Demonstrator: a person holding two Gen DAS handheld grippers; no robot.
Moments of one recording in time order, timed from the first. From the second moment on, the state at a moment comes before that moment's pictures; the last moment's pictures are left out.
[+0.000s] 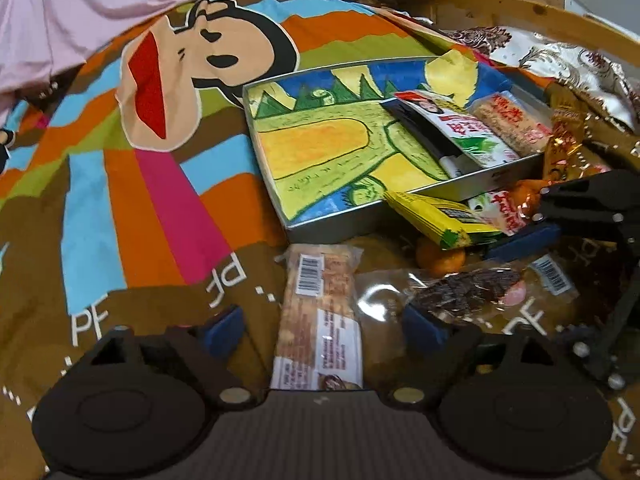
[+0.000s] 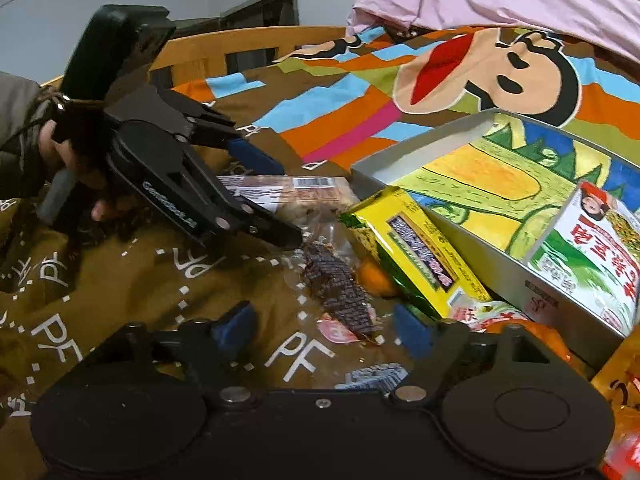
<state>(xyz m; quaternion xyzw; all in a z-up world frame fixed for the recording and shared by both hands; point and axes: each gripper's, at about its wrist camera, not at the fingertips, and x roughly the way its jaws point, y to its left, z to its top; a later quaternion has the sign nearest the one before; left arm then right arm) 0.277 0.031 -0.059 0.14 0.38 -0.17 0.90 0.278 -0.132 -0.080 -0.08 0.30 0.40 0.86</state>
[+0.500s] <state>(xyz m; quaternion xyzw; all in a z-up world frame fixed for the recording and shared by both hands) 0.251 0.019 -0.046 0.08 0.44 -0.07 0.89 0.235 -0.139 -0.071 -0.10 0.34 0.32 0.88</state>
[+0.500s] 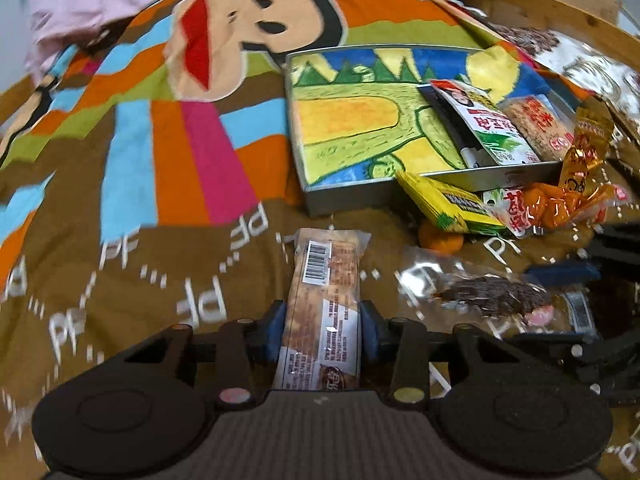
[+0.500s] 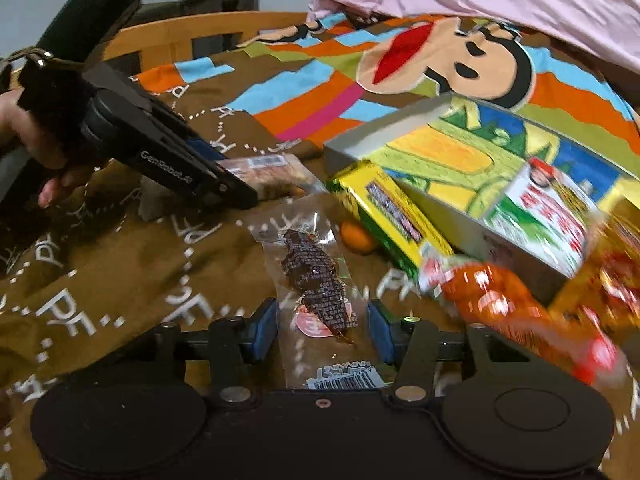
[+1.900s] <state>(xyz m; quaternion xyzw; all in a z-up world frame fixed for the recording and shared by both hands) 0.111 -0.013 -0.006 -0.02 0.37 0.02 0.93 0.085 -0.130 -0.038 -0.27 0.23 0.23 0.91</state>
